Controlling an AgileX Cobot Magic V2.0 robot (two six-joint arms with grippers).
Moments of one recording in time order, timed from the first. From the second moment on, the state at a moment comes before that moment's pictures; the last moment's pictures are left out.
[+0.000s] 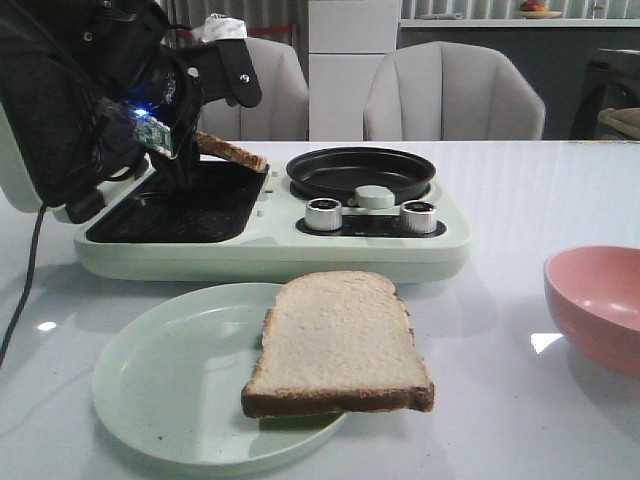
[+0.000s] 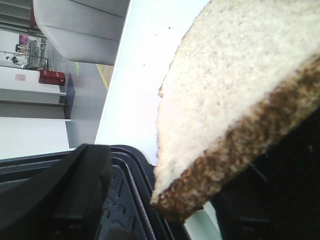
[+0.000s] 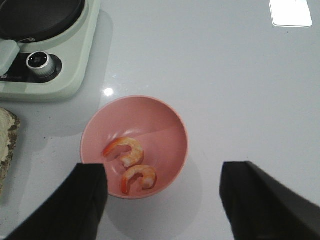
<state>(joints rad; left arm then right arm) -0.50 2.04 -1.37 1.80 0.55 -0.84 -0.02 0.73 -0.74 0.05 0.77 0.02</state>
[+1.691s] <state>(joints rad) -0.60 1.23 -1.28 -0.09 1.06 0.15 -0.02 0.73 -0.74 0.05 0.77 0.02</state>
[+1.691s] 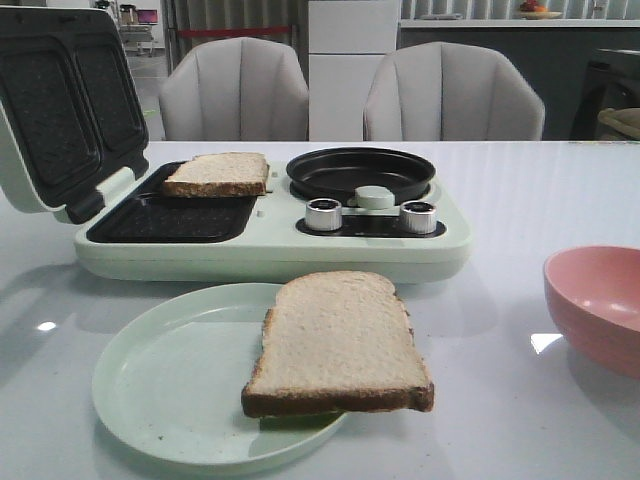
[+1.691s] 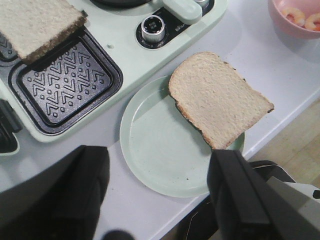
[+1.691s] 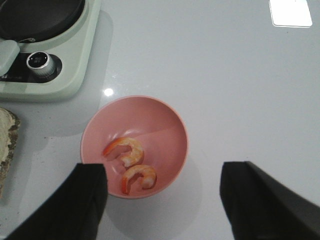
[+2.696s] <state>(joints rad) -0.60 0.37 -0.51 -0.05 0.85 0.10 0.00 0.77 -0.74 0.18 0.80 0.00</state>
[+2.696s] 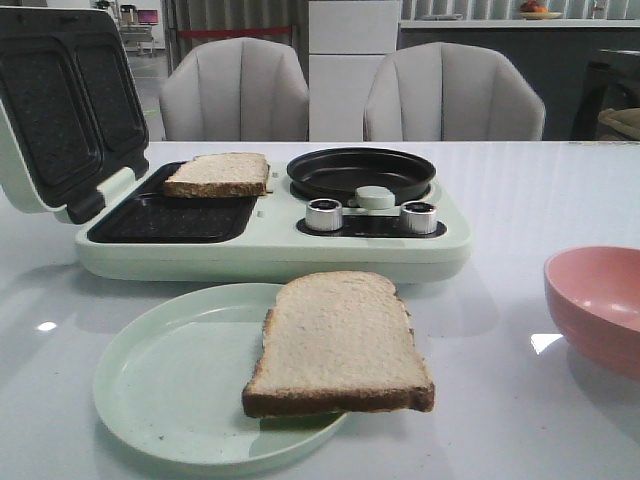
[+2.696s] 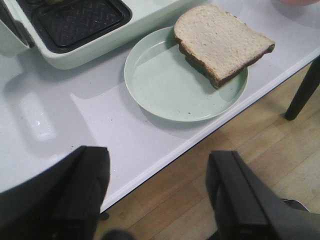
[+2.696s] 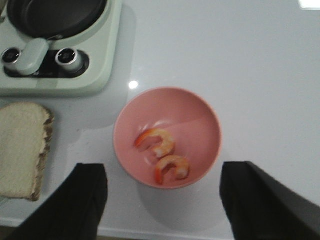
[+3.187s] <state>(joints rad) -0.60 0.37 -0.51 -0.05 0.85 0.10 0.37 1.15 -0.74 0.47 0.80 -0.13</state>
